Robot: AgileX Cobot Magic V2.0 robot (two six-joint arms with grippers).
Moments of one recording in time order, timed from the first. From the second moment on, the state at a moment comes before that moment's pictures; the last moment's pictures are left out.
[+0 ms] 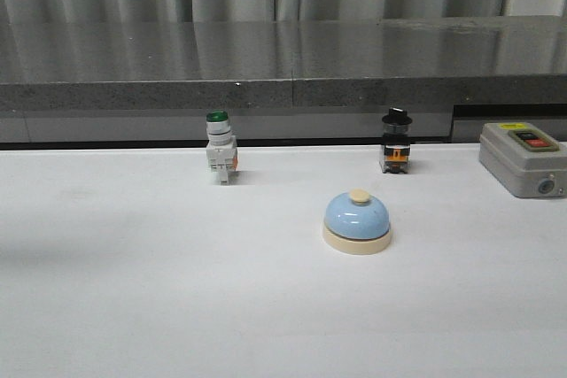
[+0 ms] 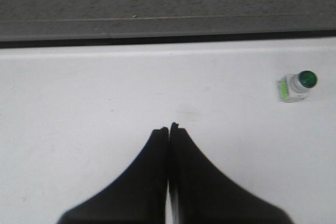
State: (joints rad) left arm -0.01 1.42 -1.57 -0.02 1.11 -0.05; right arm 0.03 -0.01 0.03 0.02 0.01 0.10
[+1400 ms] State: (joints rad) left arm 0.03 0.16 -0.40 -0.19 0.63 0.02; right arm 0.03 -0.01 0.03 0.02 0.01 0.10
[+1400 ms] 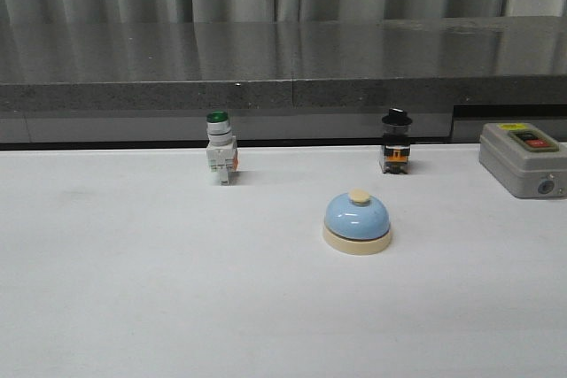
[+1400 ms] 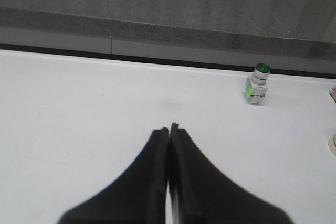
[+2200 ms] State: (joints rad) left arm 0.02 -0.01 0.00 -0.09 0.03 0.08; right arm 0.03 -0.01 0.03 0.02 0.01 0.10
